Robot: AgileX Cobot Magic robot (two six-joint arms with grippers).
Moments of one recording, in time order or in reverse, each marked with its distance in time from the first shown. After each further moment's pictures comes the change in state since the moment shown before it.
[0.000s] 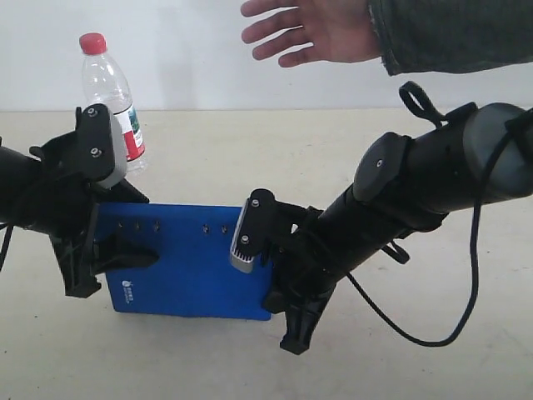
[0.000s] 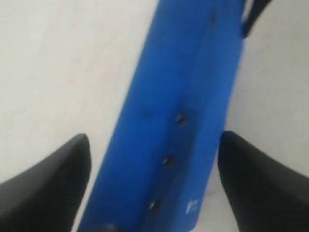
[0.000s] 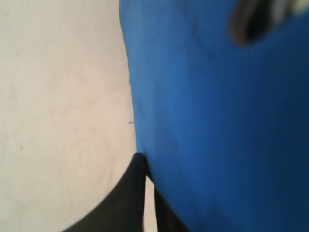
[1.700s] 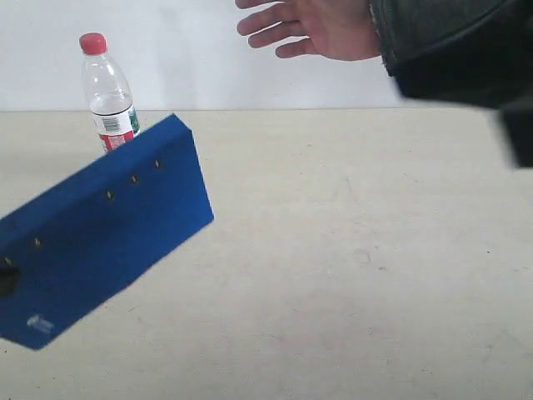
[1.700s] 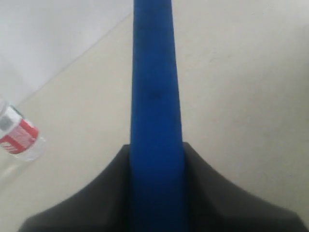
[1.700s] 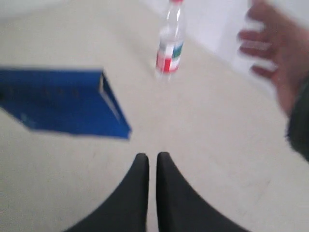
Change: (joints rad) left arm 0.010 -1.051 0.370 0.228 0.098 -0.714; right arm 0.000 -1.045 0.006 -0.490 0.230 1.056
